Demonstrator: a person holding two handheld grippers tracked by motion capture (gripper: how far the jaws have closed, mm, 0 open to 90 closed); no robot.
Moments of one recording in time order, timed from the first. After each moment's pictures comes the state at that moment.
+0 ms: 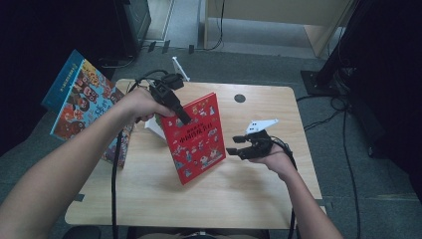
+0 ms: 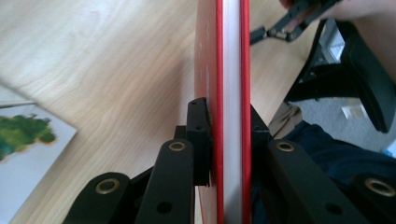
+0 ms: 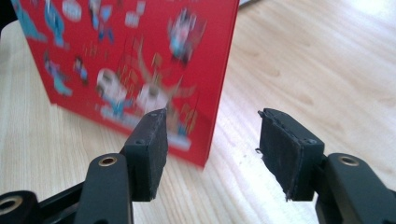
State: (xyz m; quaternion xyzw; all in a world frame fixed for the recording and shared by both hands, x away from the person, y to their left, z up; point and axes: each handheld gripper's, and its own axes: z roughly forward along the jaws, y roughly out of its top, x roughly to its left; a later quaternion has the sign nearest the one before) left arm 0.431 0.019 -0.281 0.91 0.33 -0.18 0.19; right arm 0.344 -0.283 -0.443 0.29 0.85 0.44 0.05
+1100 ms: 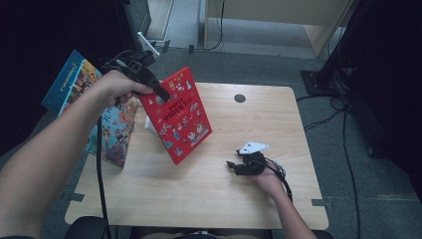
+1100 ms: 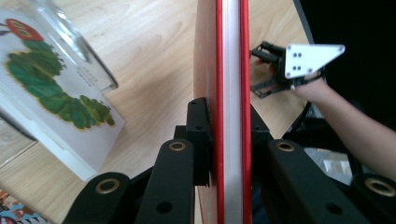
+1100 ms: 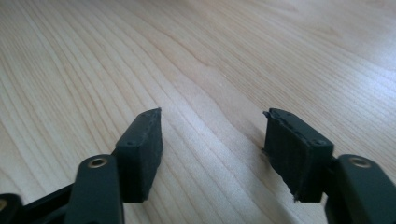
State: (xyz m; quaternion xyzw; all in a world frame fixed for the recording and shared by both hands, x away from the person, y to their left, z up) left arm 0.472 0.086 -0.254 0.85 0.43 -0.18 0.24; right arm 0.315 -0.275 -0.521 0.35 0.84 0.38 0.15
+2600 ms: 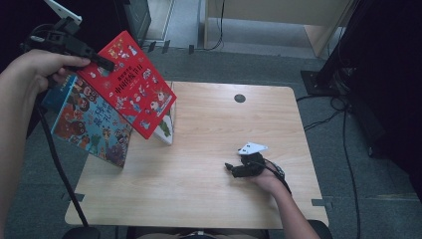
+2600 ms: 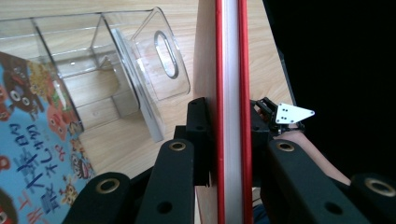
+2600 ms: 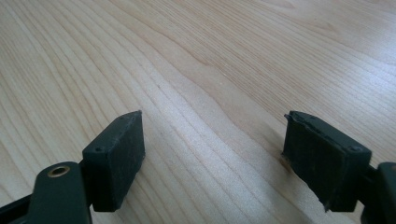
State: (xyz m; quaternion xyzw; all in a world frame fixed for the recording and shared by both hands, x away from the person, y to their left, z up) left arm 0.463 0.227 -0.184 0.76 0.55 -0.14 0.33; right arm 0.313 -0.271 -0.523 0.37 0.83 0.38 0.15
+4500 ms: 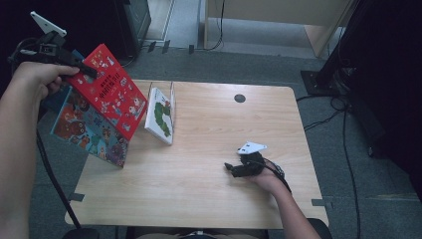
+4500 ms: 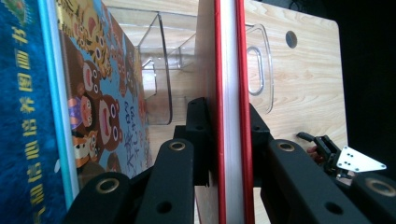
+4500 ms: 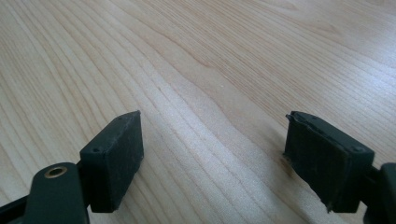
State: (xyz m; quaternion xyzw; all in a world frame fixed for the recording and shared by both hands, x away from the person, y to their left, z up) left arm 0.477 0.268 -0.226 0.70 0.65 -0.07 0.29; right arm 0.315 -0.270 -0.523 0.37 0.84 0.38 0.15
